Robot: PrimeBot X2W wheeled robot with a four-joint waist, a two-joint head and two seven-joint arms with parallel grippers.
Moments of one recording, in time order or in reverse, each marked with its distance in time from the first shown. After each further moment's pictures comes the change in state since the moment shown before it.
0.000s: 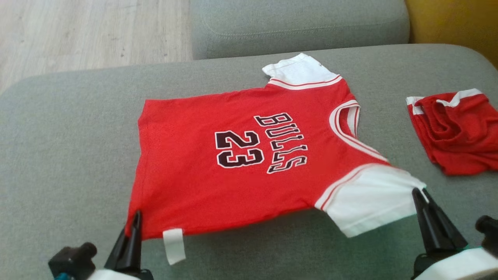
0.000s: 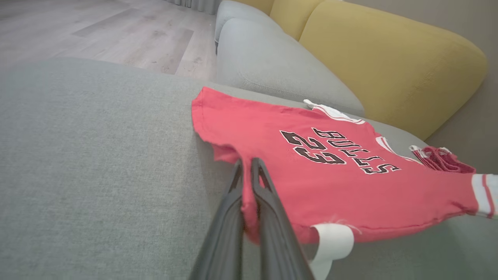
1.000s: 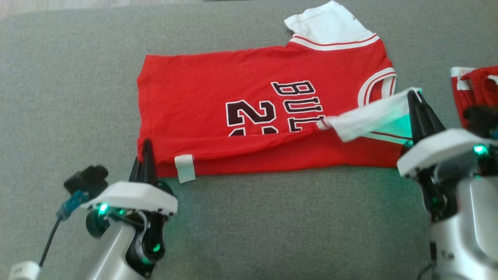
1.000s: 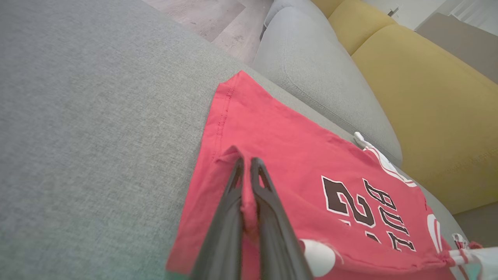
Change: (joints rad) left arm -0.394 -0.272 0.049 0.388 -0.179 -0.061 -0.019; right arm -0.633 -0.001 -0.055 0.630 0.038 0.000 -0.104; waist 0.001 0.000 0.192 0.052
